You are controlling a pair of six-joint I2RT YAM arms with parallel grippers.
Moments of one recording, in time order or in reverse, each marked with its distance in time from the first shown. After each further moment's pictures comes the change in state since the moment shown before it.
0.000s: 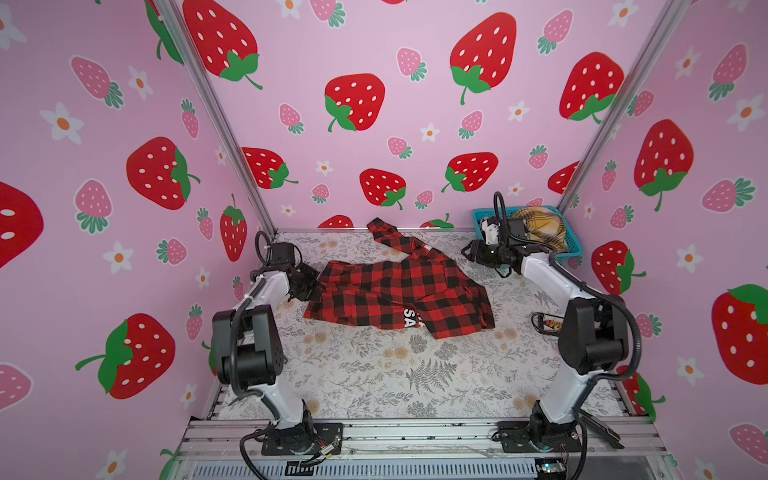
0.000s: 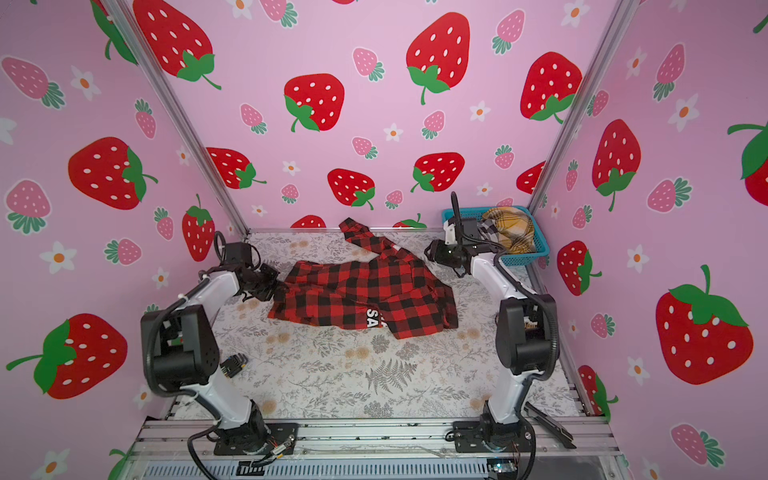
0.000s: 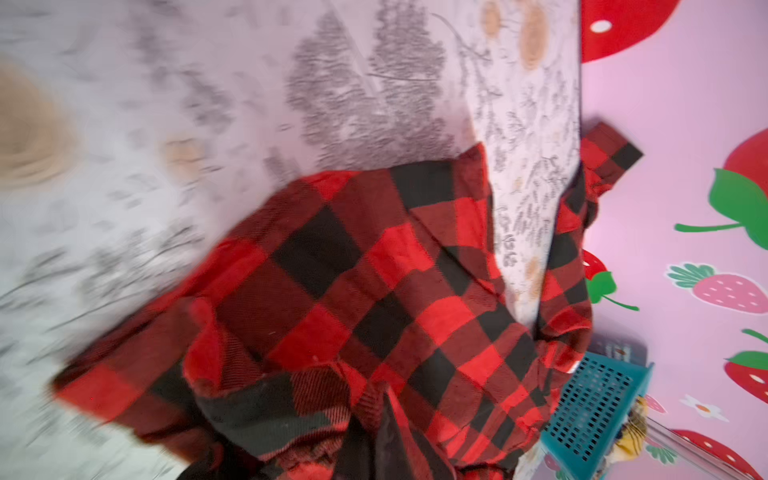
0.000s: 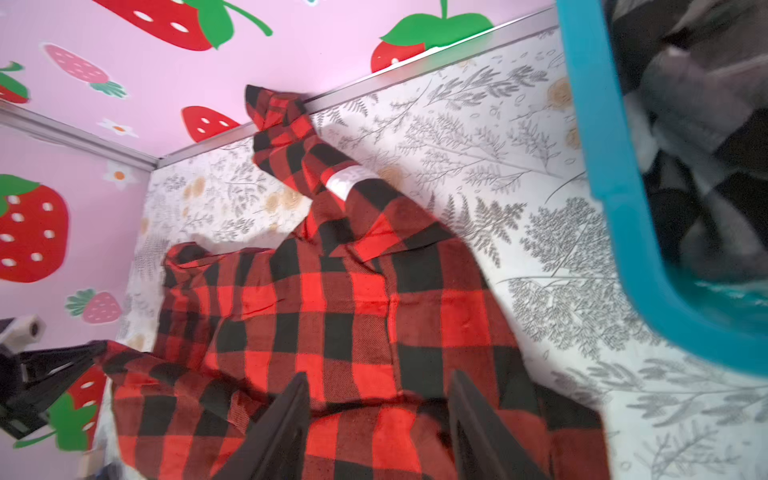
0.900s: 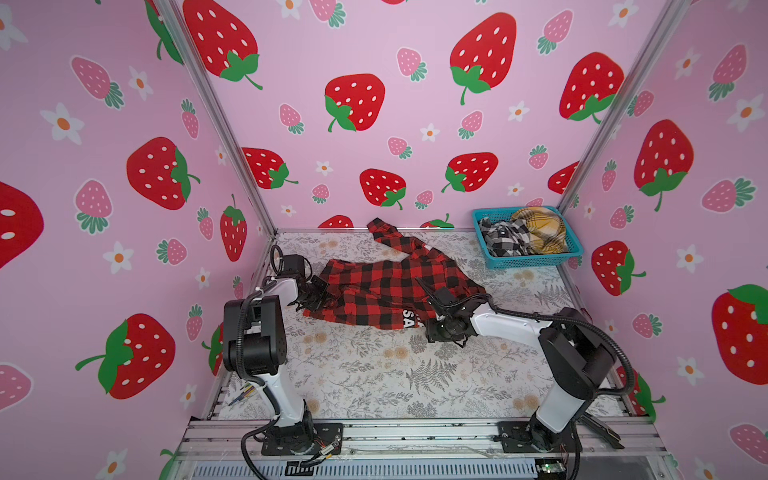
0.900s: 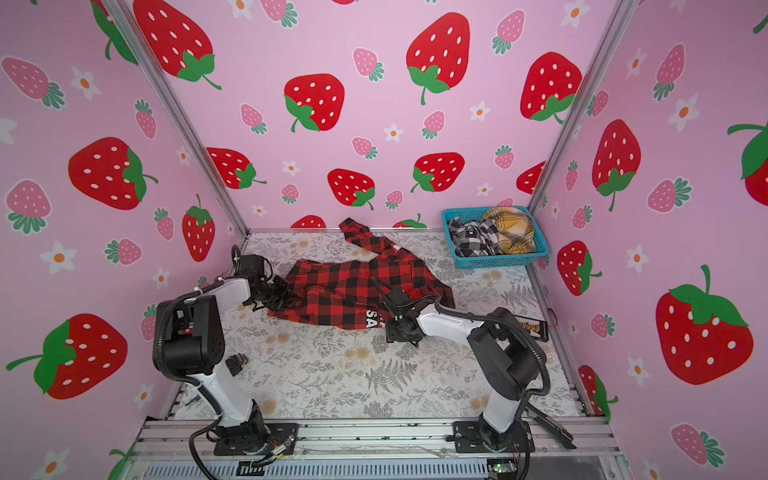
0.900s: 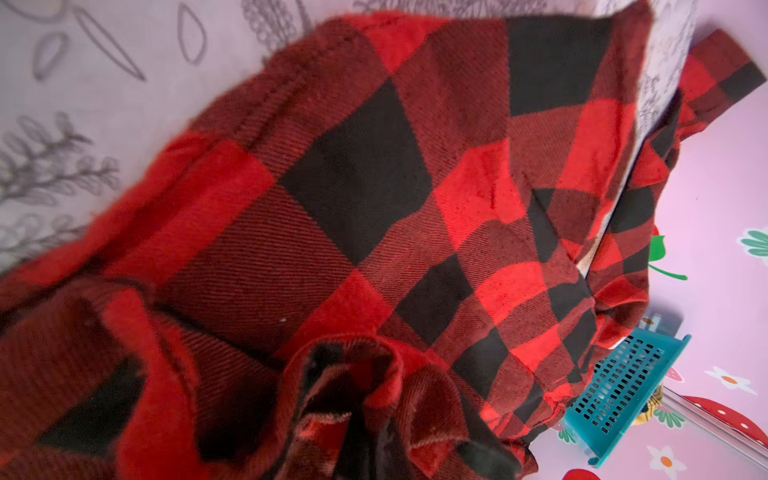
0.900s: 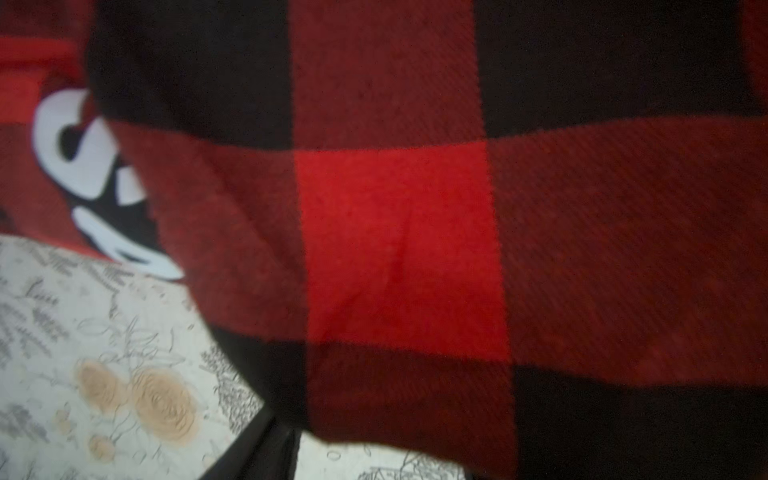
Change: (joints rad) left arm -0.013 0.022 -0.155 0.087 0.081 -0.013; right arm 0.565 -0.079 -0.432 -0.093 0.348 0.227
